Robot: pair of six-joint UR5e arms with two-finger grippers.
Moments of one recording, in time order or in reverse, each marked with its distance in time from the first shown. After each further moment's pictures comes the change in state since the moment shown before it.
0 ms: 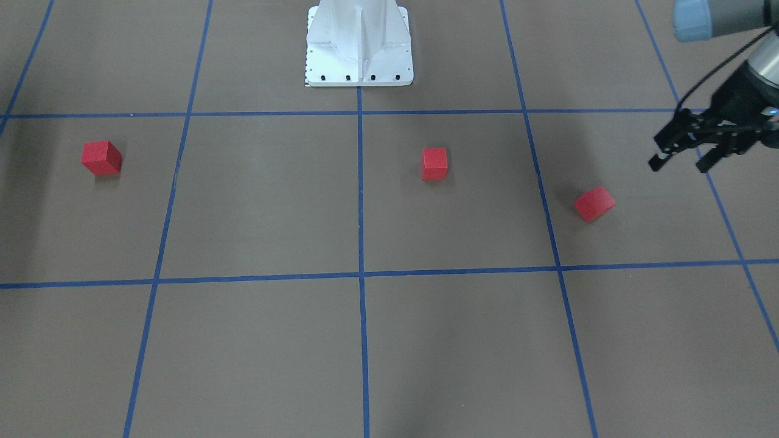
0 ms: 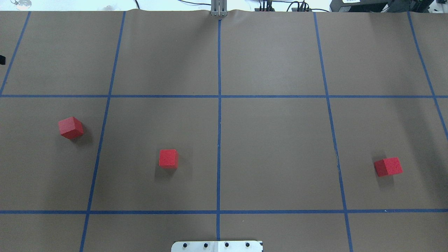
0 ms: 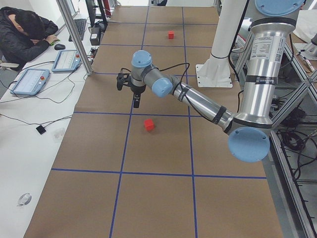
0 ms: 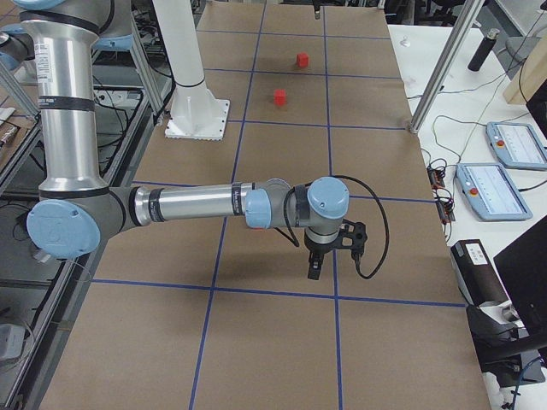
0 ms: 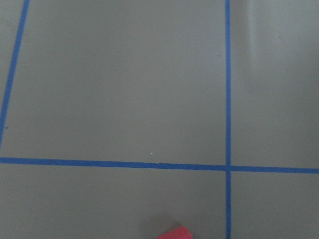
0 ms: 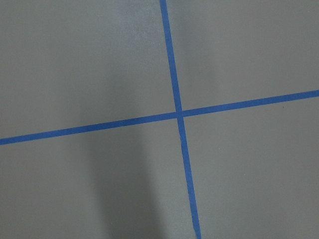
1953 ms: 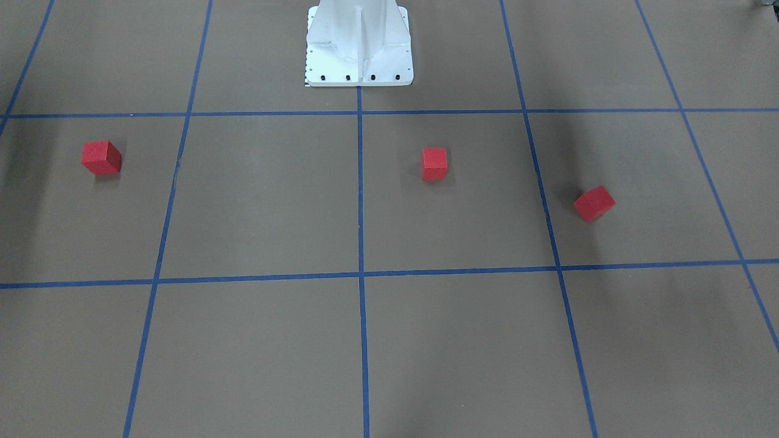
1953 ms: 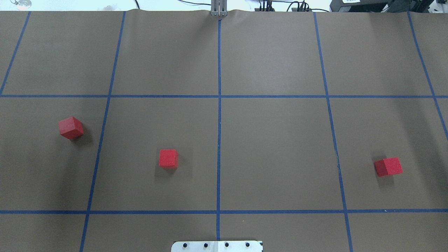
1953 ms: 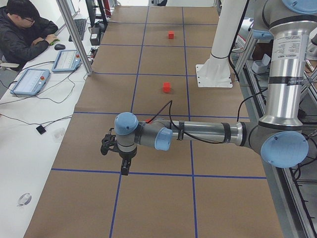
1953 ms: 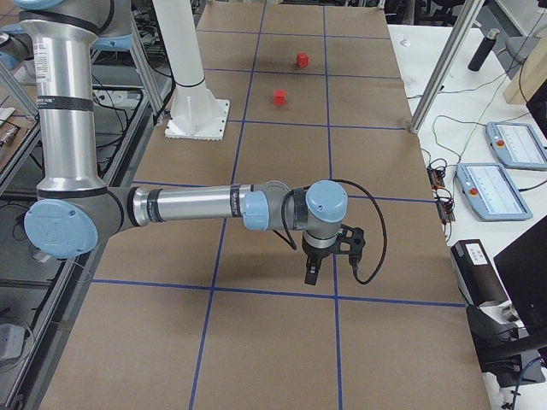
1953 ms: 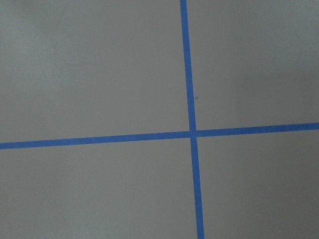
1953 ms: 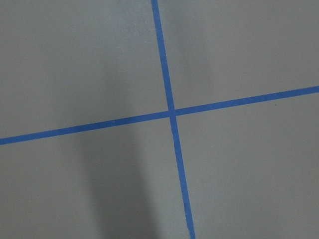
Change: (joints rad) left arm -0.428 0.118 0.451 -0.010 -0.048 0.793; right arm 0.009 -0.009 -0.005 -0.011 -0.032 0.003
